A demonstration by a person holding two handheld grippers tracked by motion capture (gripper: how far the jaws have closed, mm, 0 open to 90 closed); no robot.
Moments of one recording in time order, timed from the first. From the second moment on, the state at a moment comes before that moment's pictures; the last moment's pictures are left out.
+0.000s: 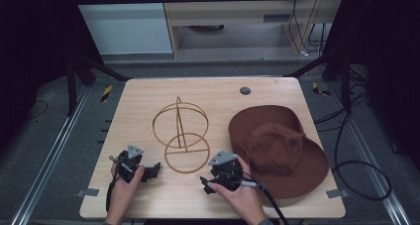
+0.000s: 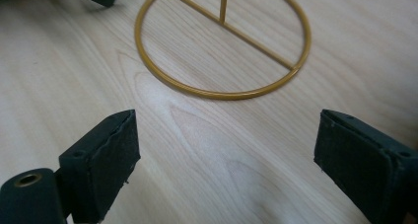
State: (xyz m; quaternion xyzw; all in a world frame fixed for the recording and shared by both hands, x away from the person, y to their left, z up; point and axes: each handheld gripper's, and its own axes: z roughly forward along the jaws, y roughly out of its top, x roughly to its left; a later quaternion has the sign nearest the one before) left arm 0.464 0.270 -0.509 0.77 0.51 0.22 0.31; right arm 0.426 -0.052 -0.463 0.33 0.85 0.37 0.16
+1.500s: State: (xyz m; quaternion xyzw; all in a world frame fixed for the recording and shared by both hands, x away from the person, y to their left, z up) left arm 0.462 0.269 -0.509 0.77 0.51 0.22 0.32; right arm 0.520 -0.241 -0.332 0.39 0.89 0.19 0.10
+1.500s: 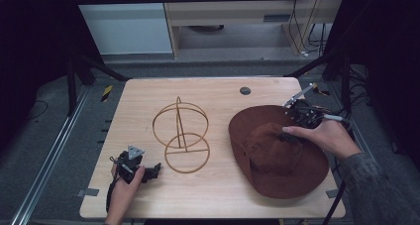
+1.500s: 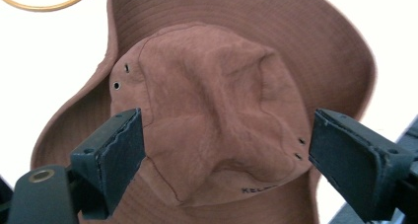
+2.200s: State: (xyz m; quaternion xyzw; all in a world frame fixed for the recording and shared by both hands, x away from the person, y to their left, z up) left arm 0.462 0.268 -0.509 0.77 0.51 0.22 0.32; right arm 0.539 -0.220 -0.374 0.37 0.91 0.16 0.07
